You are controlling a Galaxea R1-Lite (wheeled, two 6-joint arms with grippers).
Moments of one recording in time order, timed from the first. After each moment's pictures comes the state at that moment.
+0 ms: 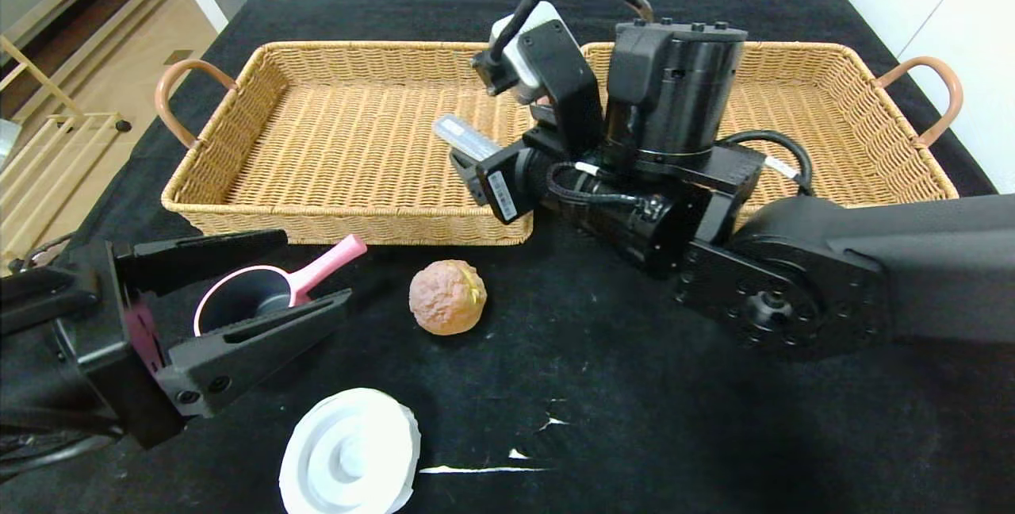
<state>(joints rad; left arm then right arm) -0.35 1.09 -0.62 -0.44 -0.38 0.03 0.83 1.99 -1.58 -0.48 -0.21 -0.32</state>
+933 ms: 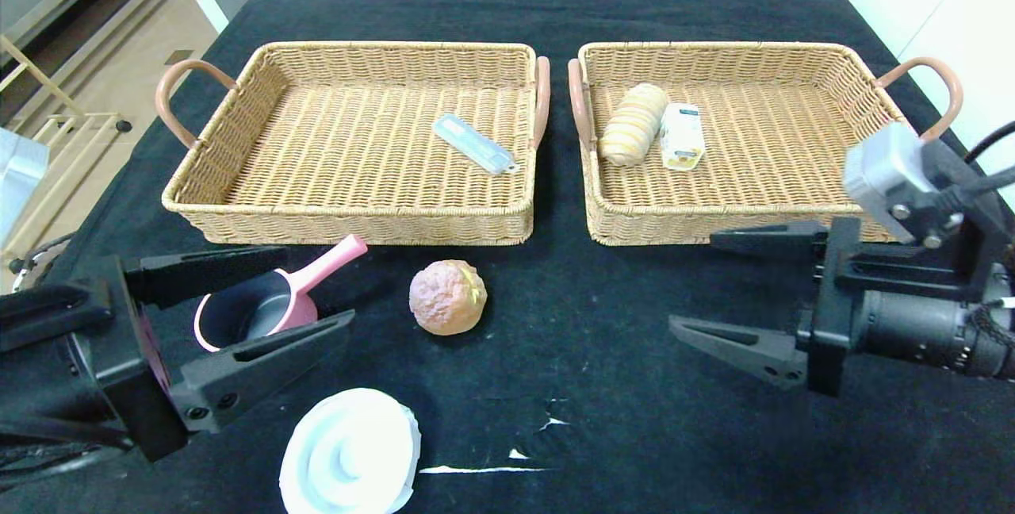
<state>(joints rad) -0.34 1.09 -0.63 -0.36 -0.38 0.06 0.49 1.40 -0.81 -0.35 0.44 -0.31</state>
